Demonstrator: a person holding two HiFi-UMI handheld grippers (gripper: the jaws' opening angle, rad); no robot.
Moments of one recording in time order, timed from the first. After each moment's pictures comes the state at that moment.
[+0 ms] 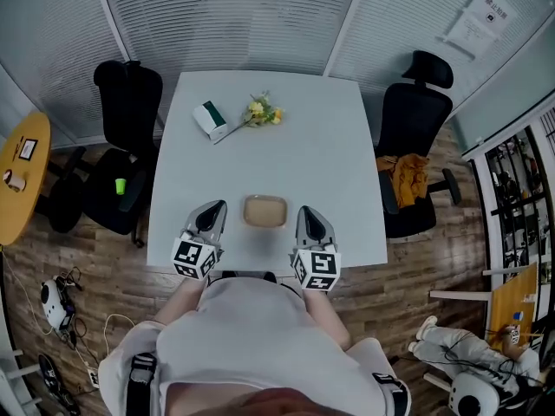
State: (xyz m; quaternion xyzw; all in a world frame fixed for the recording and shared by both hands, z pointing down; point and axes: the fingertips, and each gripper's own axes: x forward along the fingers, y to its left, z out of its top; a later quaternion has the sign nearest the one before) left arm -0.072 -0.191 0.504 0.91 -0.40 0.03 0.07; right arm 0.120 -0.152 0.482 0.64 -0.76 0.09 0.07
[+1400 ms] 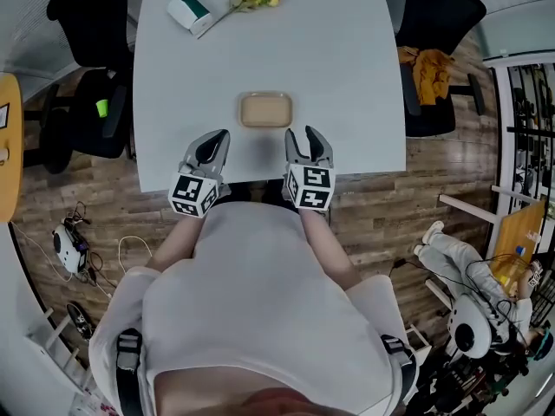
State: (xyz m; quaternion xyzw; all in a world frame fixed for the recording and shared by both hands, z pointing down) left arm -0.054 -0.167 0.600 0.92 -0.34 0.12 0.15; right arm 0.109 -0.145 0.622 0.63 -0.72 0.23 0.17
